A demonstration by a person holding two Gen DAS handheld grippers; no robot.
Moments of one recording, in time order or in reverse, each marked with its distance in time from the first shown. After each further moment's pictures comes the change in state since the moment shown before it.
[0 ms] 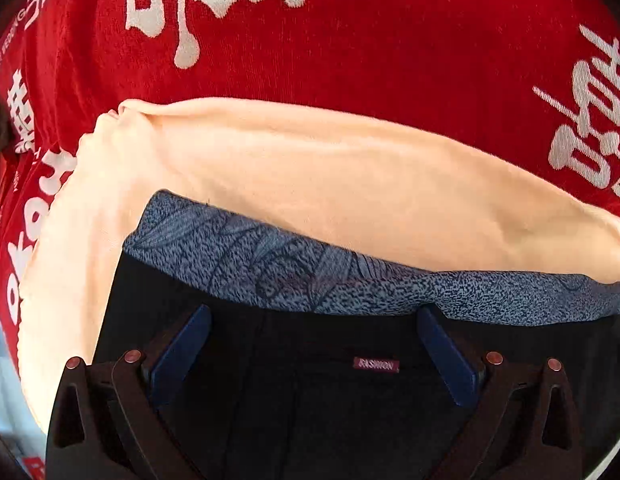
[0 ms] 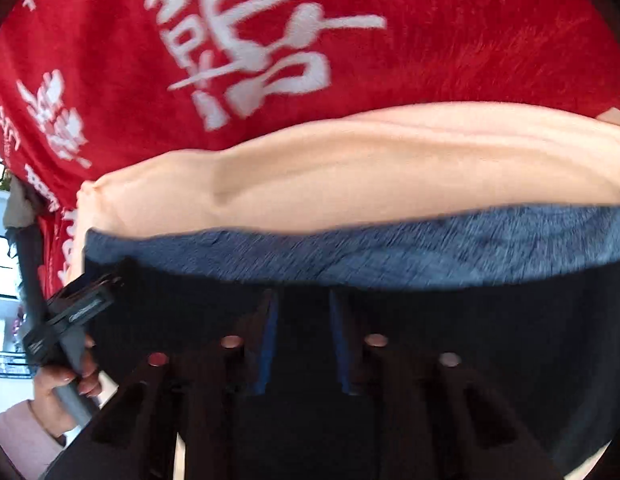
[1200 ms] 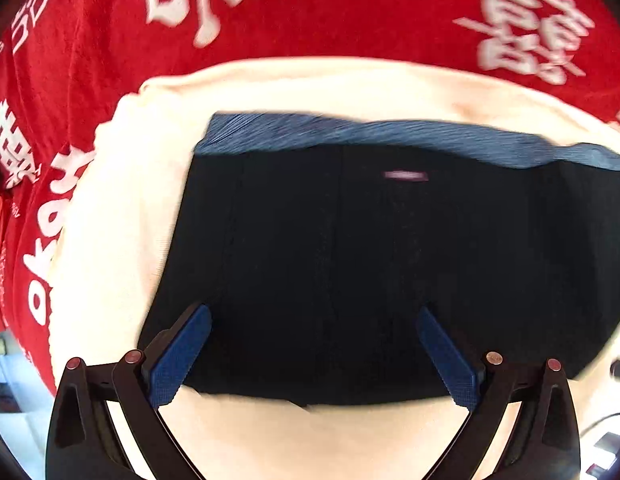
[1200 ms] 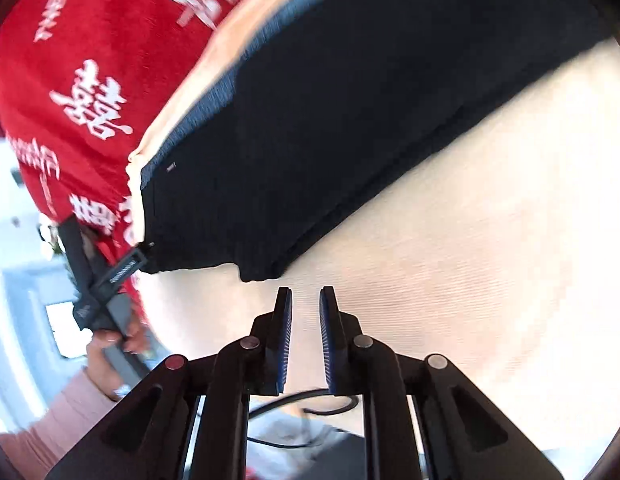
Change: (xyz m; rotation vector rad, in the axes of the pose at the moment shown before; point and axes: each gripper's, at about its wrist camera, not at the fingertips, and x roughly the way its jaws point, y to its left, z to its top) left arm -0.057 0.040 -0.096 0.205 0.039 -0.066; right arm -0.054 0.000 -0.180 0.289 0.103 0.229
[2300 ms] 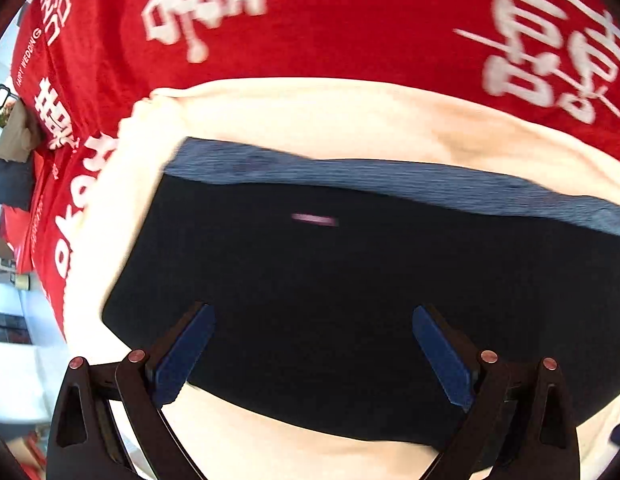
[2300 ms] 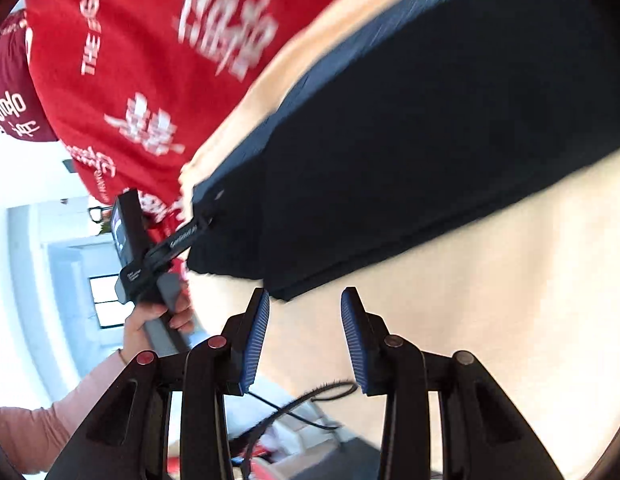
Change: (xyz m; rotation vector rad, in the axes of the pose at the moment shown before) left arm 0.011 -0.050 0.041 -0.179 0.069 0.211; right arm -0.032 -0.044 0.052 -0.030 0.089 0.259
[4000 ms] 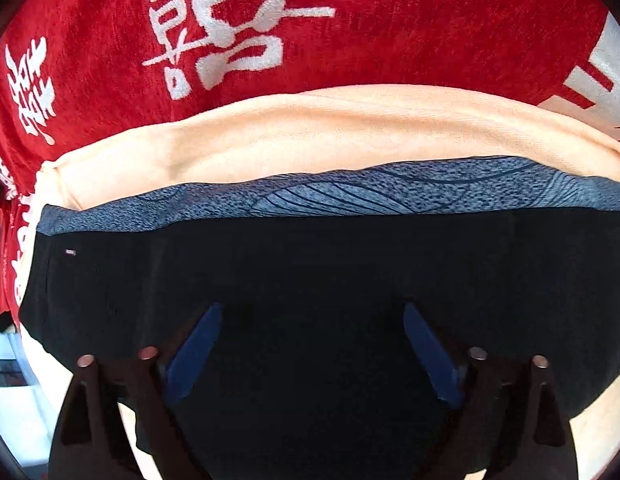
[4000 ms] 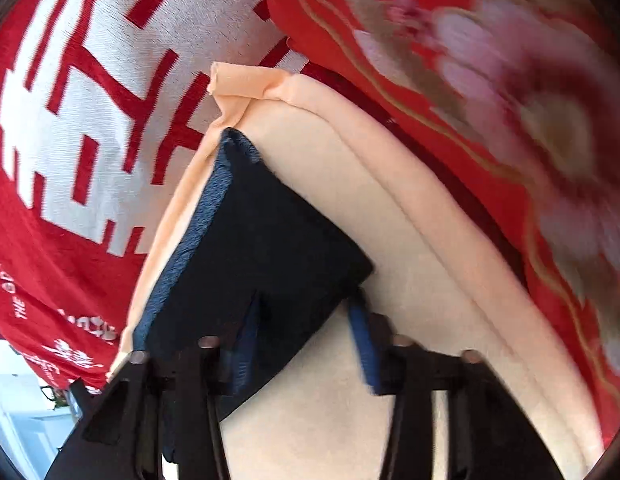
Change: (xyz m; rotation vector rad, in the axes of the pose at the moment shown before) left arm -0.035 -0.254 0.005 0.130 0.011 -0.101; right arm -0.258 -0.212 0.108 0.323 -0.495 -0.335
